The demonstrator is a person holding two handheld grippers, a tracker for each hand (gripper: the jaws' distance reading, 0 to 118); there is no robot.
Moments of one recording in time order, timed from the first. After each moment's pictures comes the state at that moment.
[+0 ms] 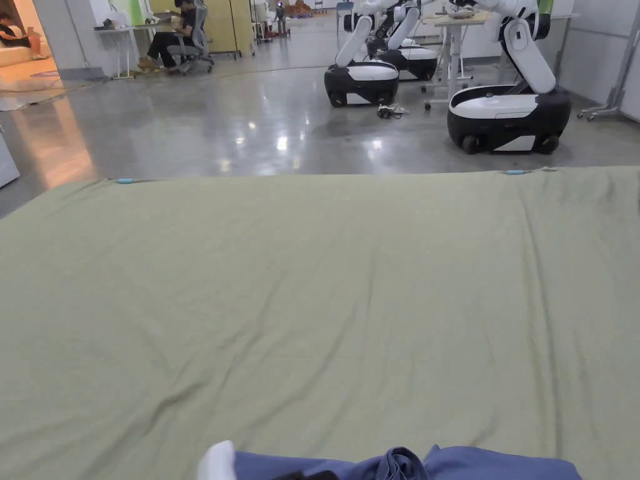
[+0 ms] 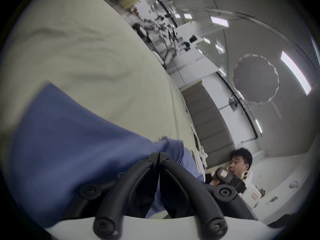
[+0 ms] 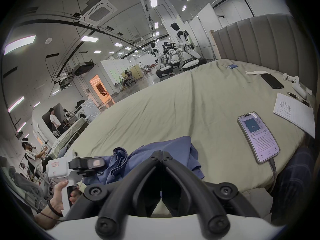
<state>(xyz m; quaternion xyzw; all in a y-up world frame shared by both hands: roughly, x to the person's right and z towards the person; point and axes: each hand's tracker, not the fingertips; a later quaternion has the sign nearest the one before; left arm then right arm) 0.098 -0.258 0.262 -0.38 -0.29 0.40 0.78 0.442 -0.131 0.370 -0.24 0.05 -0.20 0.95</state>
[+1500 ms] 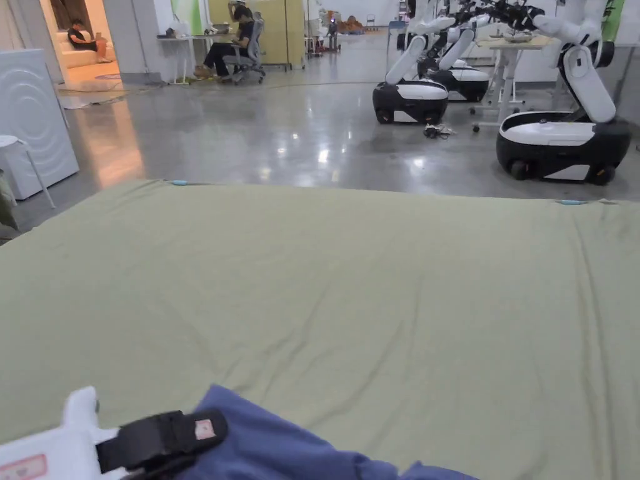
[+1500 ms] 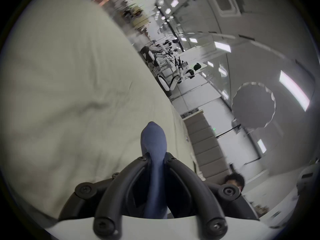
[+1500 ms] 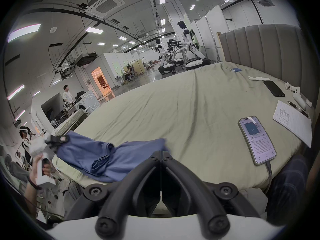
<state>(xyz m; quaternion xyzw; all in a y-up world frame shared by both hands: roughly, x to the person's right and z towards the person) -0.065 -0.161 0.296 -0.29 -0.20 0.43 0.83 0.485 -0.166 0.404 -0.26 0.06 -0.16 0.95</state>
